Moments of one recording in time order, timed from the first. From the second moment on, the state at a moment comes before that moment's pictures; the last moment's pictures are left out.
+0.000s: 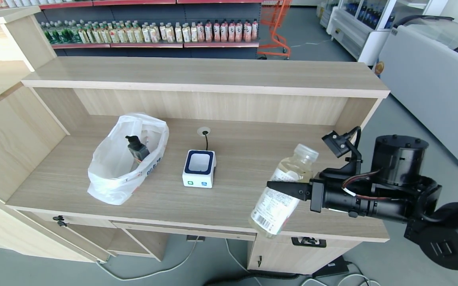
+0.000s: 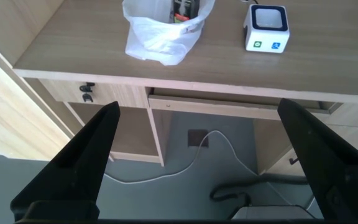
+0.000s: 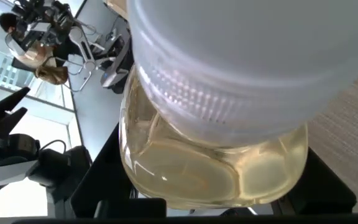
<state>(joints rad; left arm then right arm) 0.00 0.00 0.00 0.00 0.00 0.00 0.47 1.76 -0.64 -0.98 0.61 0.32</state>
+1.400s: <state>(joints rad) 0.00 0.00 0.00 0.00 0.00 0.00 0.58 1.60 -0.54 -0.88 0.66 0.39</state>
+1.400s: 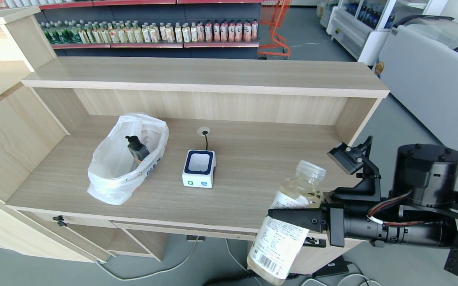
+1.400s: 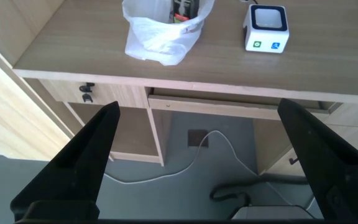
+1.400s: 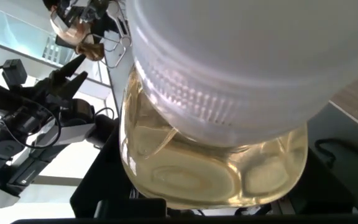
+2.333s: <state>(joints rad) 0.00 0.00 0.00 0.00 0.00 0.00 0.52 1.57 -0.55 -0.88 0.62 0.03</state>
